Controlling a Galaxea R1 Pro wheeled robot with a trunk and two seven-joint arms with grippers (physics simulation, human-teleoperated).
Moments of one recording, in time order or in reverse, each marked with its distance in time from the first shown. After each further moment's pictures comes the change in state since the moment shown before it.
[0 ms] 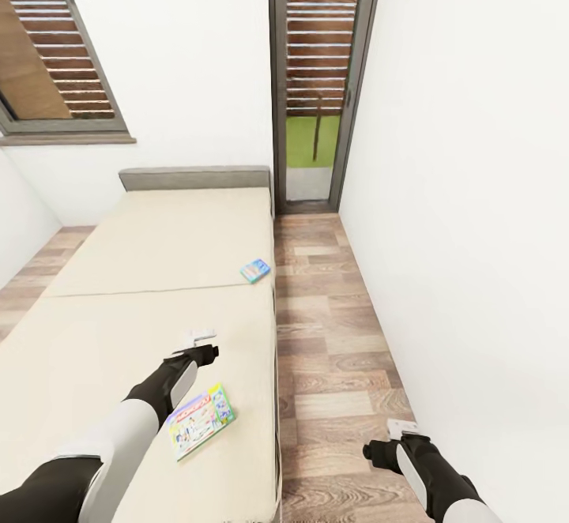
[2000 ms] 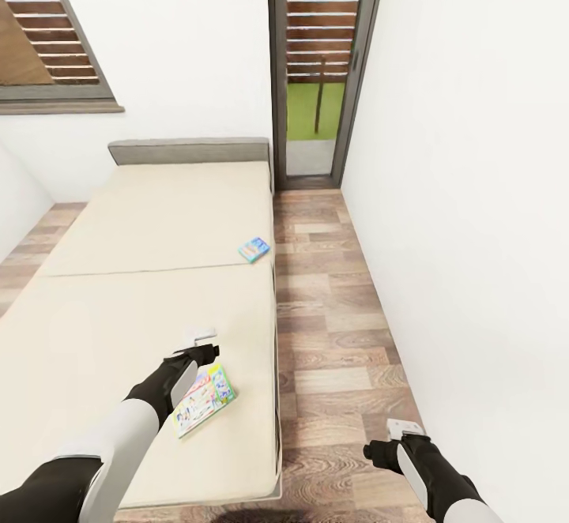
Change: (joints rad) left arm 0.000 -0.001 0.000 -0.002 0.000 0.001 -0.007; right arm 0.000 -0.002 0.000 0.000 0.000 0.000 0.002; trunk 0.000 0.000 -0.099
